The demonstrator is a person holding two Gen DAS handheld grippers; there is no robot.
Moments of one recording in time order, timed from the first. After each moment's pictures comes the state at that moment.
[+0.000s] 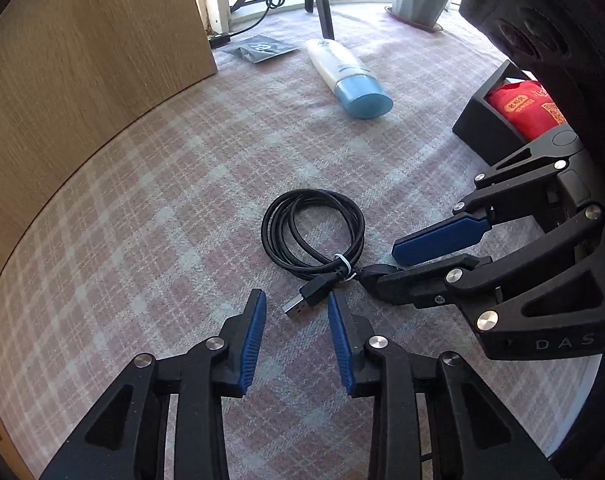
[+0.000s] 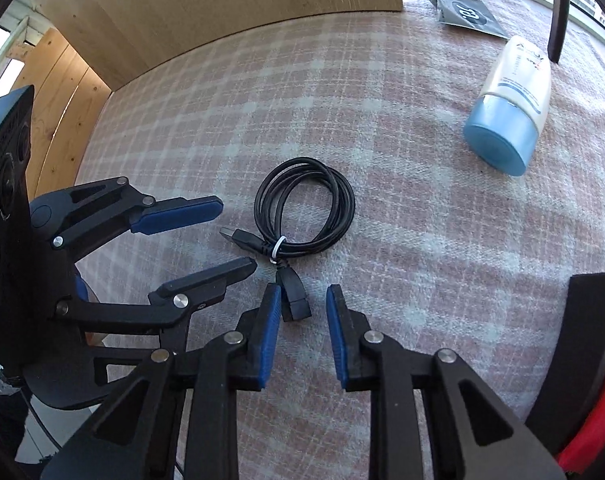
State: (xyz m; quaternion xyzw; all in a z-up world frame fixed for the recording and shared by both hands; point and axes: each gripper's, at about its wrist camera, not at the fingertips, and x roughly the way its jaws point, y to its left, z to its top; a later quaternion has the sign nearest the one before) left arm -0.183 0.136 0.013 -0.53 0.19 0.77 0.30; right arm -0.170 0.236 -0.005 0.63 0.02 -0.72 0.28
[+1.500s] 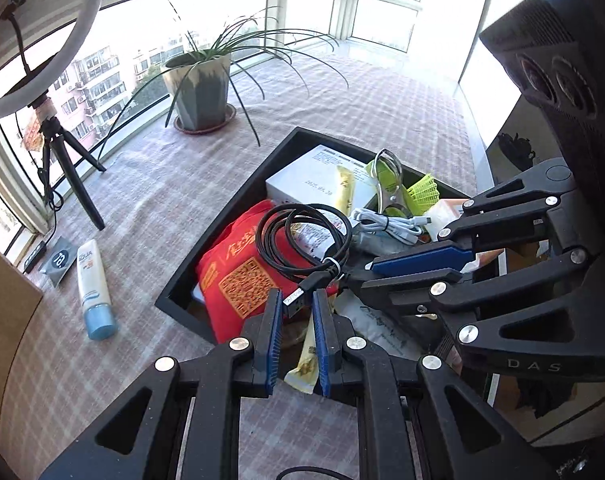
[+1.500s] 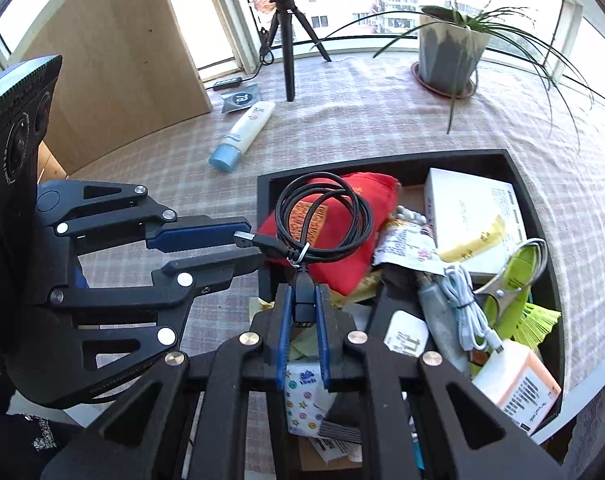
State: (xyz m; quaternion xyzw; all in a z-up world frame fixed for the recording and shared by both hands) left arm -0.070 0.367 0.132 -0.42 0.21 0.73 0.49; right arm -0.044 0.477 0.140 0.55 -0.04 -0.83 0.08
